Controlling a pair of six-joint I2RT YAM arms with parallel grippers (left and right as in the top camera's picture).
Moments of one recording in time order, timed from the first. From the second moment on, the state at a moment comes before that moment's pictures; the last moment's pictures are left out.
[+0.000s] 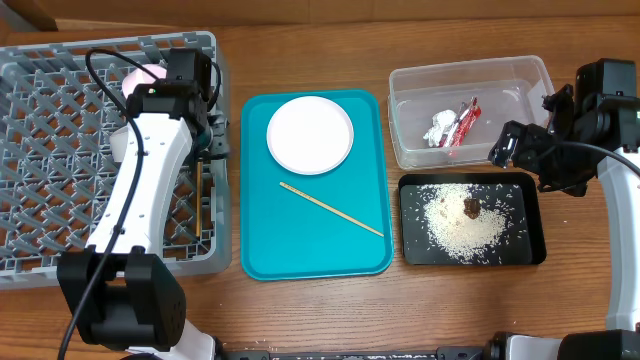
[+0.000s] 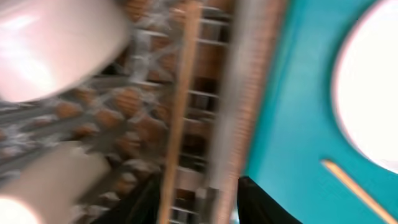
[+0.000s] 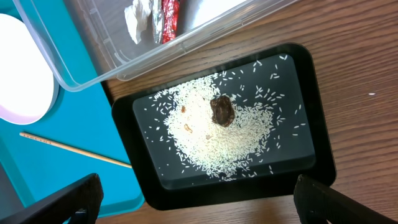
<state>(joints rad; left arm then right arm) -0.06 1.75 1.54 -1.13 -0.15 -0.26 -0.15 1.50 1.53 -1.37 -0.19 0.20</state>
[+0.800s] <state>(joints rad) -0.63 1.77 1.25 -0.76 0.01 -0.93 -0.15 1.50 1.53 -1.37 -0.19 0.20</state>
